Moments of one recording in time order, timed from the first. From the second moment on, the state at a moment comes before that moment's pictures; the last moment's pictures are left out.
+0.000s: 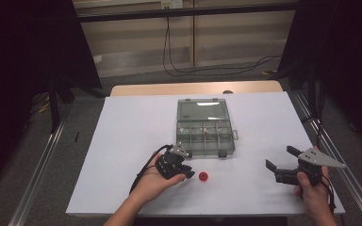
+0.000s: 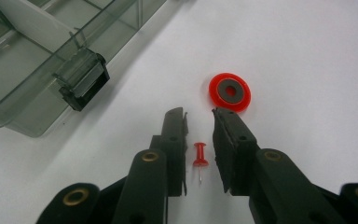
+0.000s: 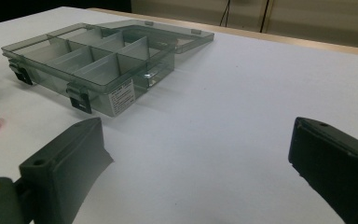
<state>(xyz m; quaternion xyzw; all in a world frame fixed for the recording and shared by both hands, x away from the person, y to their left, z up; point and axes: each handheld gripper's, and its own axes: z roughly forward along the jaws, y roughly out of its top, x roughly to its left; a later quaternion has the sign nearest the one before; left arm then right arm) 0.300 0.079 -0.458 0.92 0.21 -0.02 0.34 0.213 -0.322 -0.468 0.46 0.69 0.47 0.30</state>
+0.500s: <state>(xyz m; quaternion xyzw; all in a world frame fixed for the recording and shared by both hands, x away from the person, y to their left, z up) 0.299 0.080 -0.464 0.92 0.21 -0.03 0.33 0.213 -0.322 -0.468 0.46 0.69 0.47 0.30</state>
